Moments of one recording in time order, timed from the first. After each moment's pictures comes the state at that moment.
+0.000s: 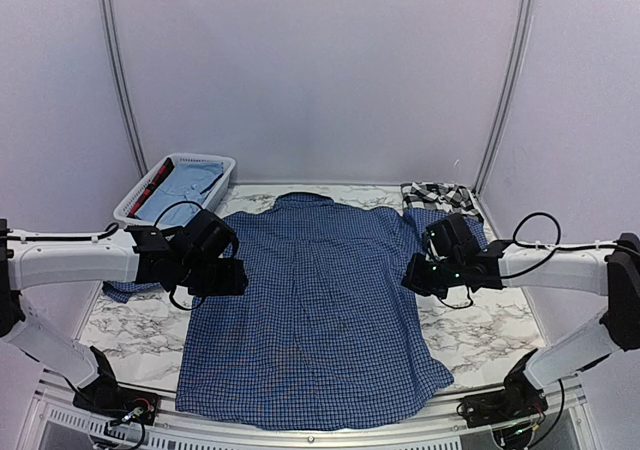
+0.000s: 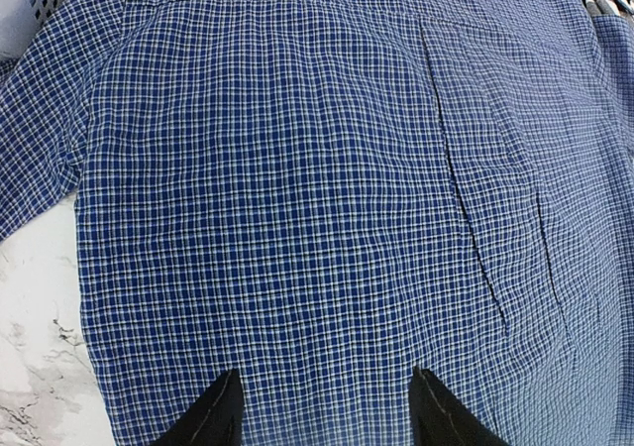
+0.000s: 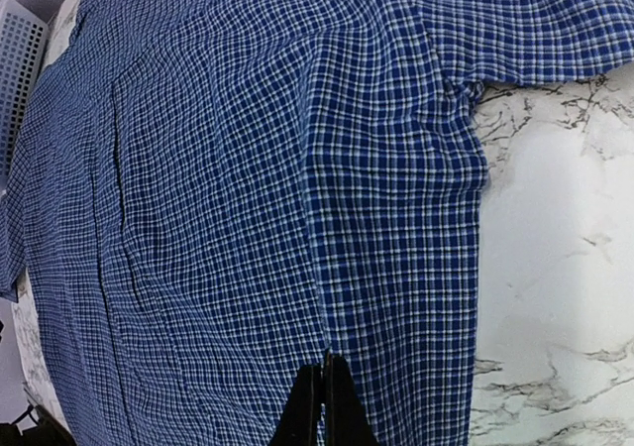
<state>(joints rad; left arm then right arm) -0.85 1.40 0.89 -0.49 -0.24 -0.77 0.59 1.35 0.71 -0.25 -0.04 0.84</state>
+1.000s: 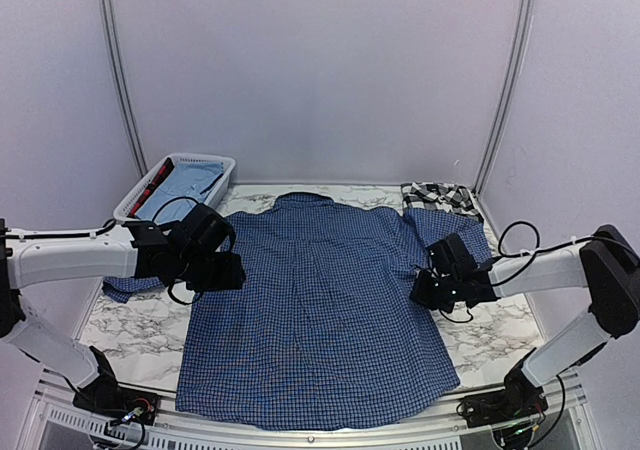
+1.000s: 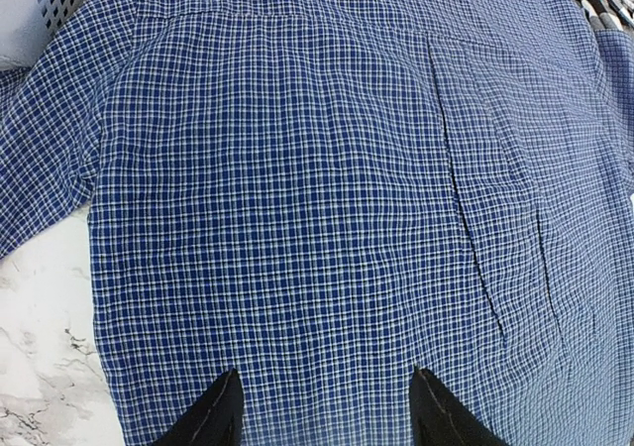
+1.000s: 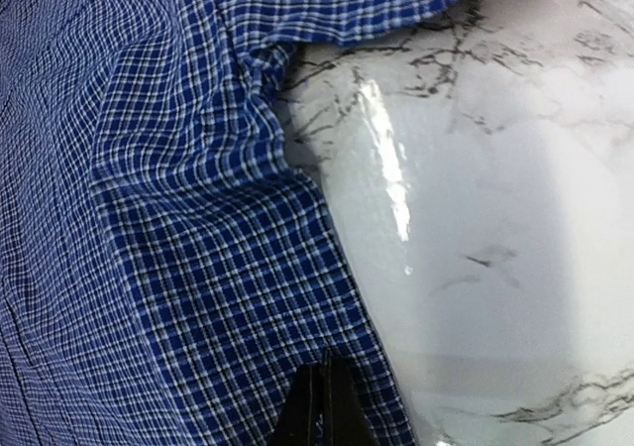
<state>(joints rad) -0.82 1.40 0.91 -0.50 -0.23 -0.76 0.53 1.47 0.59 -0.09 0.08 0.85</state>
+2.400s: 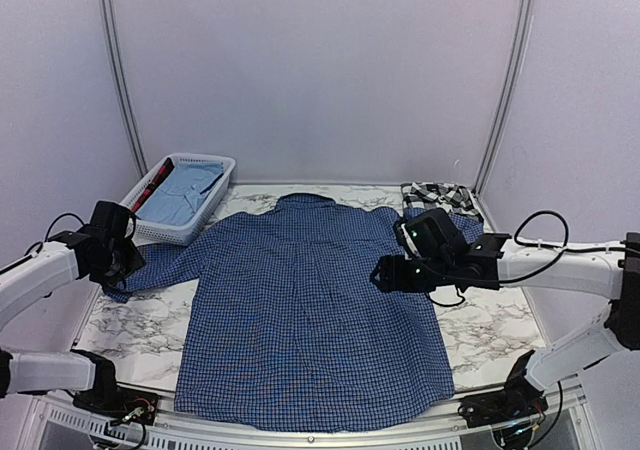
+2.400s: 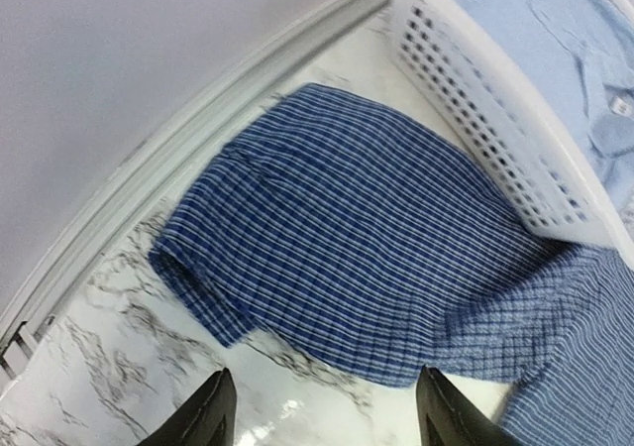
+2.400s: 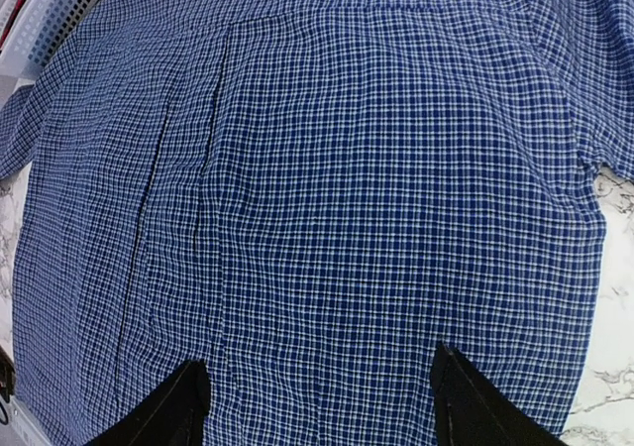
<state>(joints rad) -0.17 1.07 0.68 -0.59 -0.39 -0.80 0.80 1.33 0.83 -0.33 0.10 0.64</state>
